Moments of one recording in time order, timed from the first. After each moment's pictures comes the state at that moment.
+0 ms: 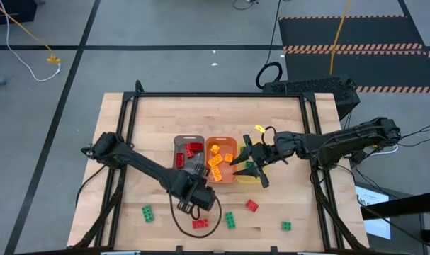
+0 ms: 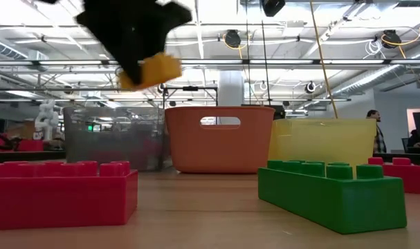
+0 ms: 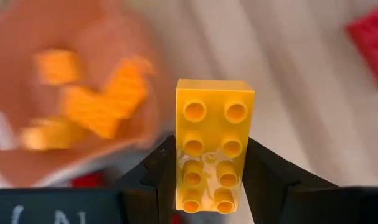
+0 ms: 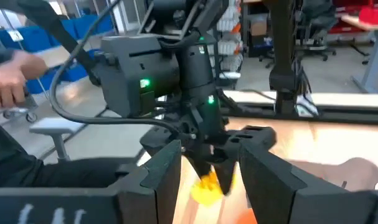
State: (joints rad) left arm -0.43 1.94 1.62 -1.08 -0.26 0.07; right arm 0.13 1.21 0.80 0.27 -0.21 0.13
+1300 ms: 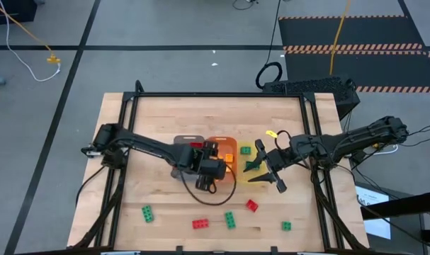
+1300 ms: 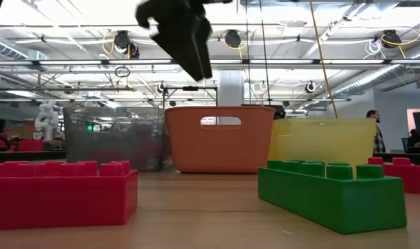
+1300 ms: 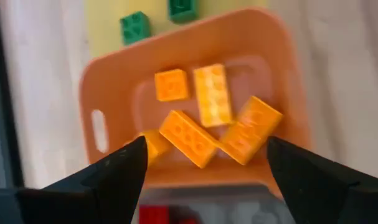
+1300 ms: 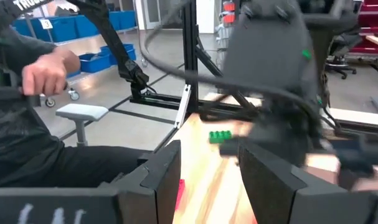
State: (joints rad) left arm -0.22 1.89 1.63 -0.91 -0.33 0.10; right arm 0.21 1.04 0.72 0.20 -0.21 0.06
